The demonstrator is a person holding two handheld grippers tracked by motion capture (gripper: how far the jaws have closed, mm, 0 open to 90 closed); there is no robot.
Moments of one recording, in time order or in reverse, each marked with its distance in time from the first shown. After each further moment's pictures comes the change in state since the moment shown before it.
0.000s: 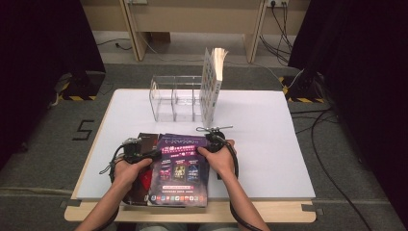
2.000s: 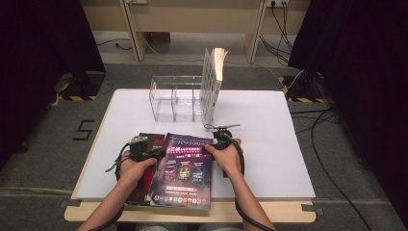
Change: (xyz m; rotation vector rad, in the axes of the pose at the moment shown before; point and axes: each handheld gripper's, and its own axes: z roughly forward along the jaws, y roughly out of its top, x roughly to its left) left arm -0.016 0.003 0.009 -0.028 -0.007 0.102; right arm -0.024 0.003 -0.004 0.037 -0.018 0.063
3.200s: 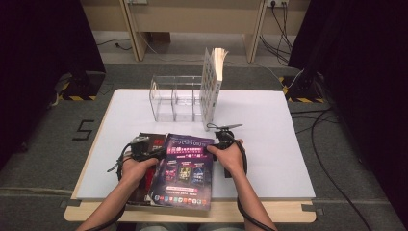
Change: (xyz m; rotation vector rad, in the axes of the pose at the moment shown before) left arm -0.003 0.000 0.004 0.019 0.020 -0.041; right arm -0.007 0.000 -0.004 0.054 0.031 0.049
